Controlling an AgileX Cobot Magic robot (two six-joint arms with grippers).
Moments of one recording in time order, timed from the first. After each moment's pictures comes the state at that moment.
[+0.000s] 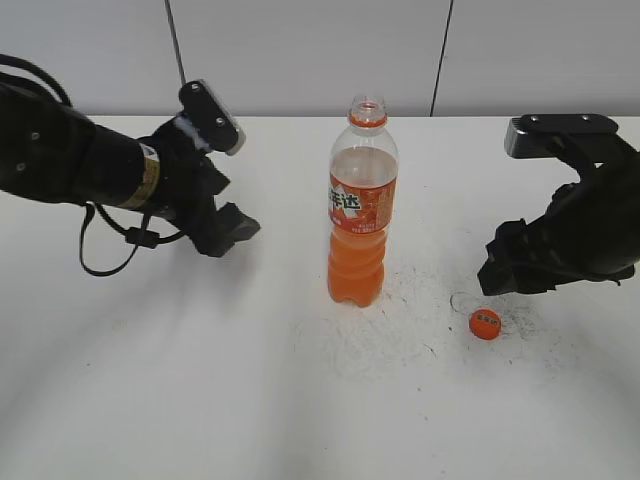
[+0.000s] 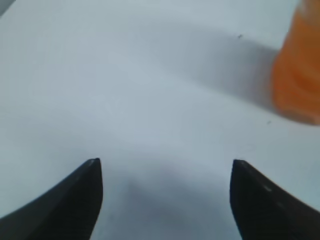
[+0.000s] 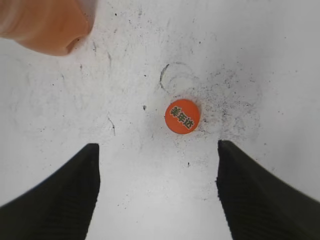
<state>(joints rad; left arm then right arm) -0.44 1.89 -1.02 1.74 -0.24 -1.12 0.30 1.51 -0.78 0.29 0.53 -0.15</state>
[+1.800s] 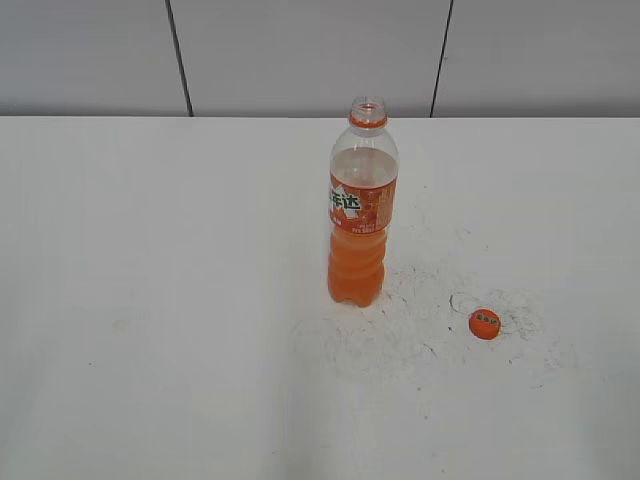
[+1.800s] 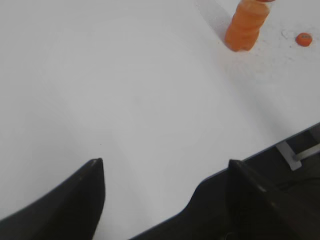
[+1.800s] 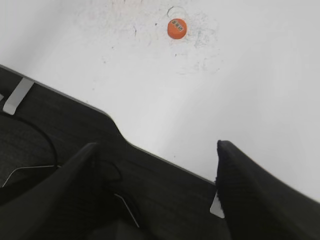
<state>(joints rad) -0.70 0.18 -0.59 0.14 1.12 -0.18 0.30 0.16 -0.50 0.15 1.20 -0.18</state>
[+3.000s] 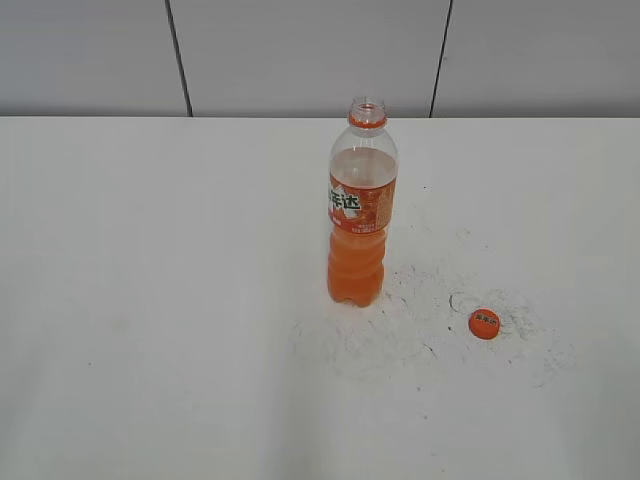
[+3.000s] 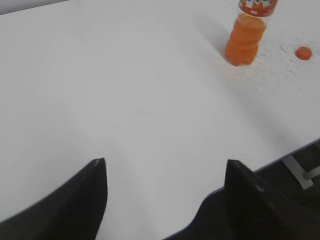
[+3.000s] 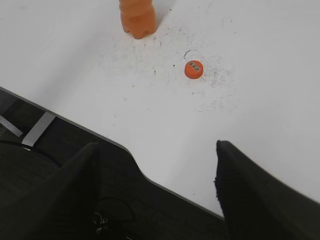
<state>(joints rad) -0.55 0.11 -0.53 0.07 1.05 -0.06 0.30 0.07 -0.45 0.24 1.09 -0.21</state>
